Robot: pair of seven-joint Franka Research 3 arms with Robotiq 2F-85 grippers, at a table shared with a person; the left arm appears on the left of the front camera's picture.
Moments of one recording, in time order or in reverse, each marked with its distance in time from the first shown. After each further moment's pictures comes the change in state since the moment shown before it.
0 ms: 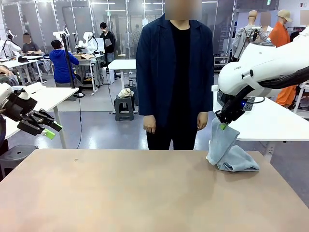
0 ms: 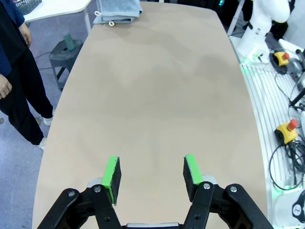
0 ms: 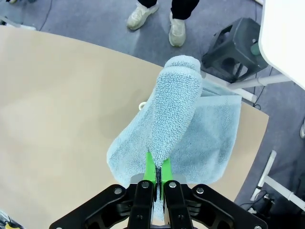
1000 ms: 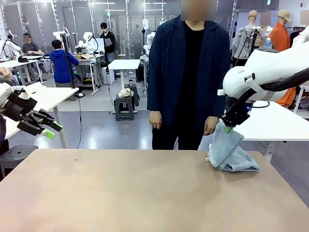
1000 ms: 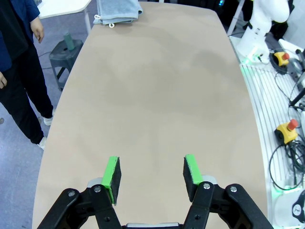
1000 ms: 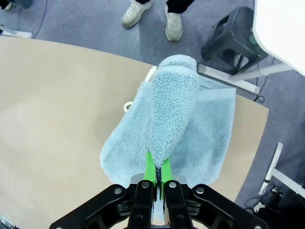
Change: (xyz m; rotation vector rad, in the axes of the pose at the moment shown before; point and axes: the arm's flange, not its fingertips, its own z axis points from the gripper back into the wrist) left arm 0.000 0.000 0.000 0.000 0.000 0.000; right arm -0.002 -0.036 -0.022 0.012 0.019 -0.070
